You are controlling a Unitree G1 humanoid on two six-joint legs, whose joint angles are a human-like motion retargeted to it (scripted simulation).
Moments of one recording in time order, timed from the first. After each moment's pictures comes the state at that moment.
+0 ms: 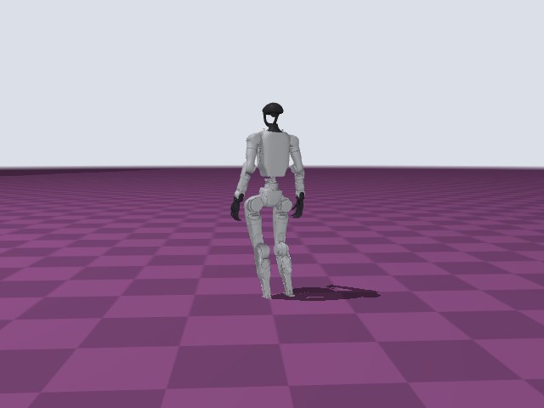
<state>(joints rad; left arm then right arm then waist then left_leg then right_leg) 0.12 0.23 -0.10 1.14 -0.23 0.01 -0.04 0.05 -0.30 0.09 1.26 0.24 0.04 0.15 0.00 -0.02 0.17 0.31 -0.14 -0.06 -0.02 -0.25 0.07 0.08 -0.06 -0.12 0.51 -0.48 0.08</state>
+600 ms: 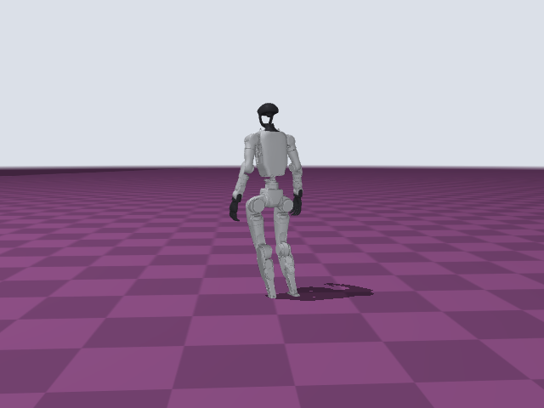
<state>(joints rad) 0.09 0.27 -0.11 1.10 -0.16 -0.01 -0.09 -0.02 -0.36 0.16 1.23 0.16 0.03 0.21 0.03 -0.03 0.14 0.17 -0.15 -0.08 0.10 -0.37 0.10 -0.02 -0.06 -0.12 0.54 -0.53 0.06</state>
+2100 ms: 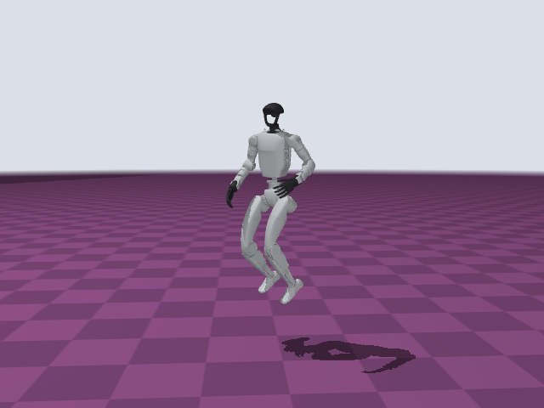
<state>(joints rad) 0.22 0.57 -0.13 0.12 -0.21 -0.11 -0.18 0.13 -0.37 0.18 0.50 0.17 -0.01 0.14 0.17 -0.10 0.03 -0.44 -0.21 -0.14 1.00 0.02 -0.10 -0.45 -0.11 -0.03 1.17 -0.30 -0.05</state>
